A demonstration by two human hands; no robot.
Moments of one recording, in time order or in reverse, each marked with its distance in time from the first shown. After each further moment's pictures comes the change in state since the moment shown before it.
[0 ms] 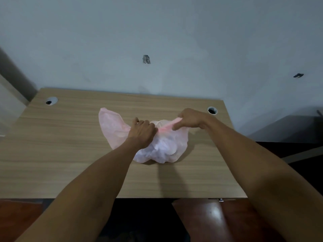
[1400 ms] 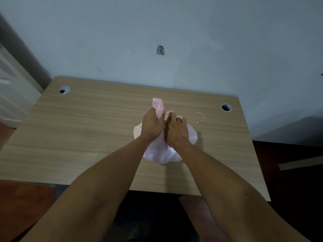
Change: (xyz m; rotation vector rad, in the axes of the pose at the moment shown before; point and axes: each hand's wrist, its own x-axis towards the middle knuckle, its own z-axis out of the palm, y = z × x) left_hand -0.003 0.010 -0.006 -1.192 0.363 -0.406; right_hand 0.041 -0.031 0.147 -0.708 0.520 -0.118
